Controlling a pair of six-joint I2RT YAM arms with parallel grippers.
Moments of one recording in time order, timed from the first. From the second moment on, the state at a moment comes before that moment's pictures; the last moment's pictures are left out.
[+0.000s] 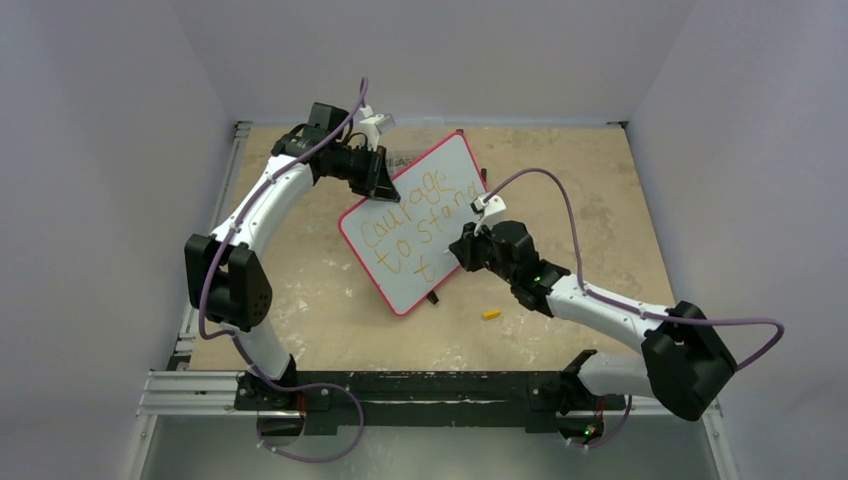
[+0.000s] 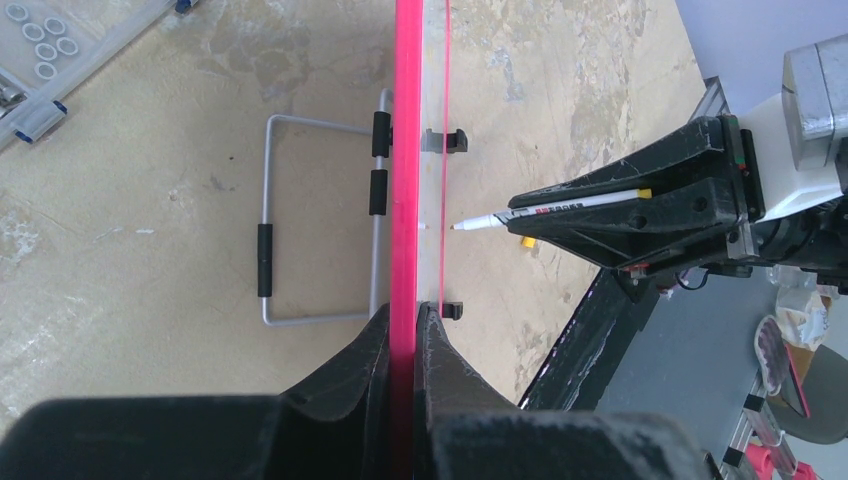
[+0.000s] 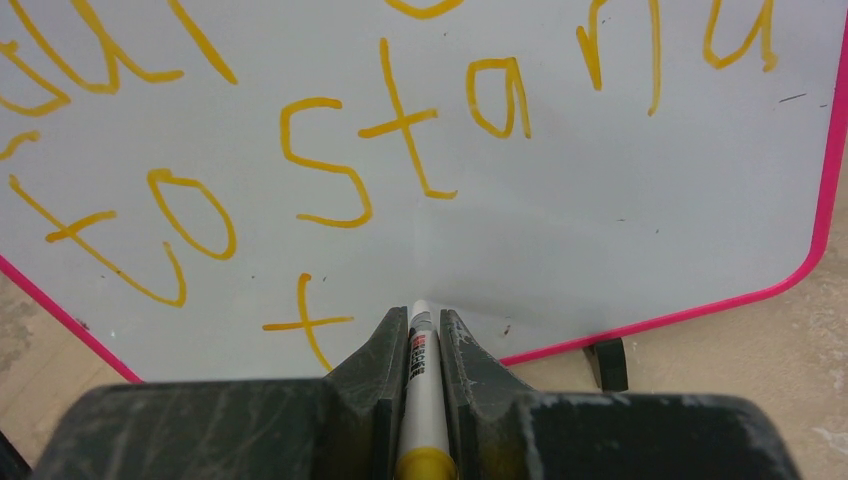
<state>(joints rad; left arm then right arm) -0.29 1.74 1.62 -0.79 0.72 -0.01 0.70 1.24 0.61 0.24 0.06 0.31</state>
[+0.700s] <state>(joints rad) -0.29 1.74 1.62 -0.79 0.72 -0.01 0.69 1.31 0.66 0.24 0.04 0.29</state>
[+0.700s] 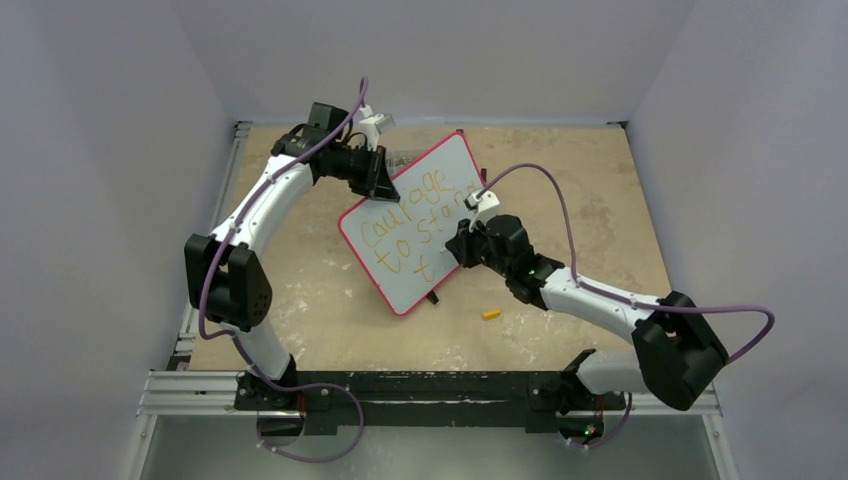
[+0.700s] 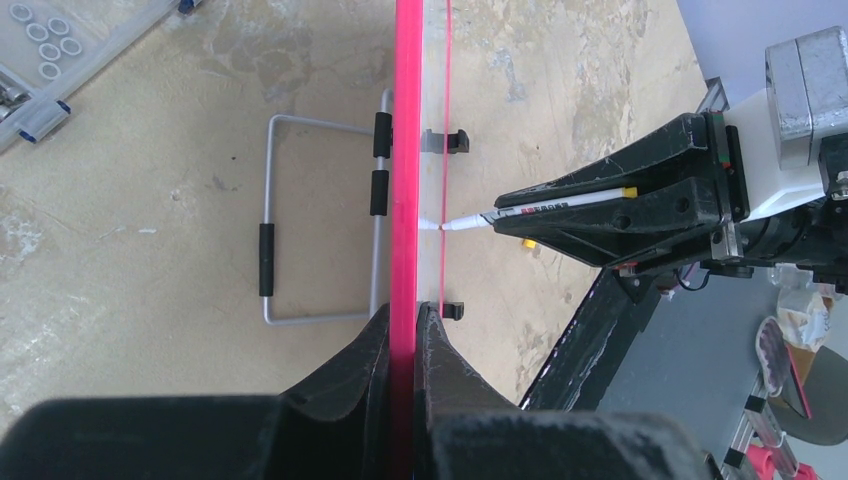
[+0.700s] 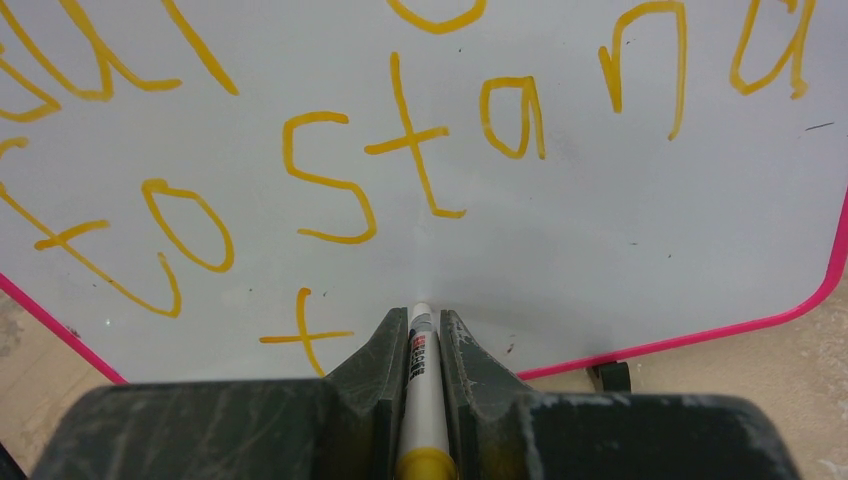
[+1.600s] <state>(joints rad) -0.29 1.74 1.62 -0.79 0.72 -0.01 0.69 1.32 0.63 0.30 -0.10 0.28</state>
